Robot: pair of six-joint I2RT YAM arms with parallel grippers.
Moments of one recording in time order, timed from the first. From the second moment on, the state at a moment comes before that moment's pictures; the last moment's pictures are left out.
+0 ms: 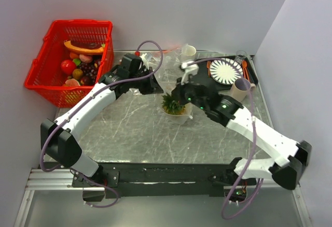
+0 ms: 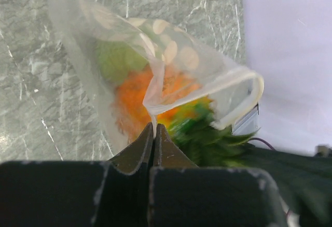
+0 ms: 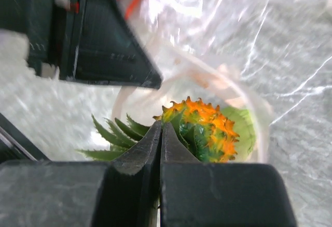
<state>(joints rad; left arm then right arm) -0.55 1.52 1.43 -0.56 0.35 -0.69 0.81 1.23 1.22 -0.41 0.14 0.24</state>
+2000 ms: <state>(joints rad) -0.56 1.52 1.46 -0.62 0.26 -0.67 0.60 1.40 1.13 -0.26 0.14 0.51</state>
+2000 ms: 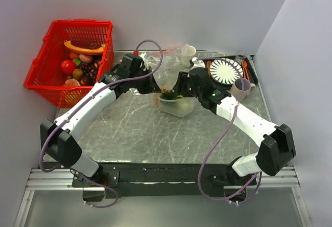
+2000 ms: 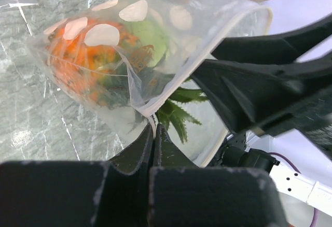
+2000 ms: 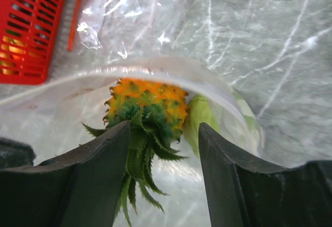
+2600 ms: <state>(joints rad) -0.56 1.54 1.49 -0.64 0.26 -0.67 0.62 1.47 1.49 -0.52 -0.13 0.37</state>
